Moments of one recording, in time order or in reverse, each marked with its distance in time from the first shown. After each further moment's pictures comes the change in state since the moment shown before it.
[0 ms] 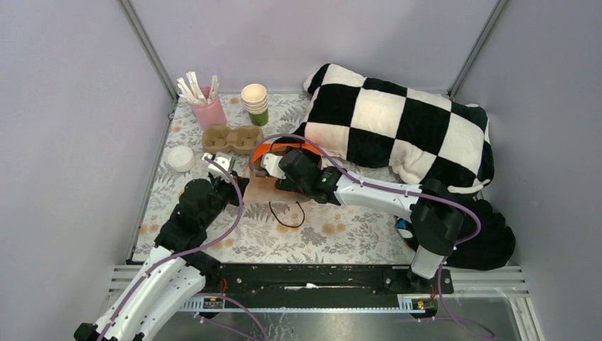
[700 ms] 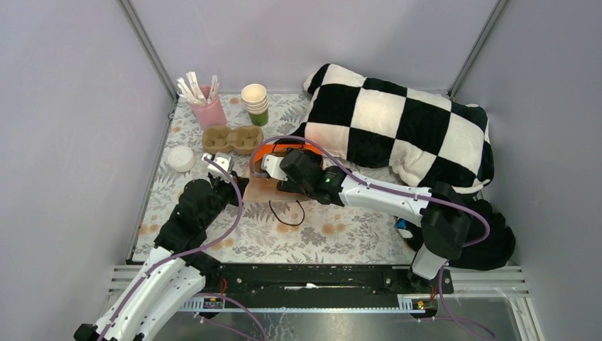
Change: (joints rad) left arm 0.000 -0.005 0.000 0.000 -0.001 0.000; right arm 0.019 -0.051 0.014 -0.083 -0.005 -0.006
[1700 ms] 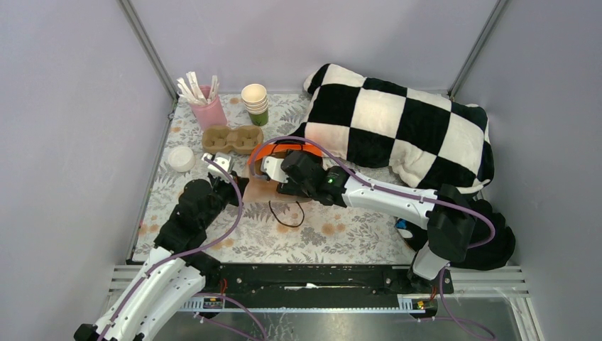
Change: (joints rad) left arm 0.000 0.000 0.000 0.000 0.000 0.008; right arm 0.012 -0.030 0.004 -0.039 -0.047 0.011
